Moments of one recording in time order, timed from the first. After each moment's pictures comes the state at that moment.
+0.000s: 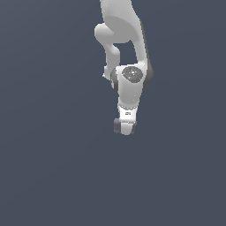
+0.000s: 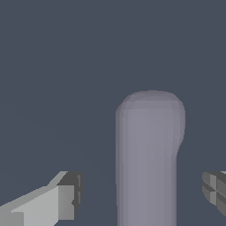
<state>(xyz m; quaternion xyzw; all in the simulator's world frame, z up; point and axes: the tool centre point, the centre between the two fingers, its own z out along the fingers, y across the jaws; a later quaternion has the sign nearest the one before) -0.036 0.065 0.106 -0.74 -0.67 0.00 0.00</state>
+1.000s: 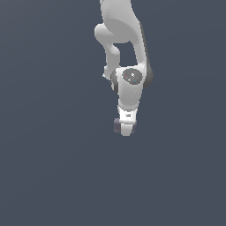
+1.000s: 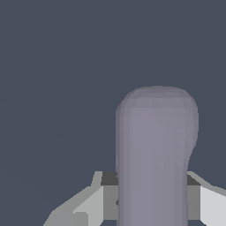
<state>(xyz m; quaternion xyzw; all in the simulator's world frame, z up) -0.034 0.065 0.099 -0.74 -0.67 0.00 0.00</state>
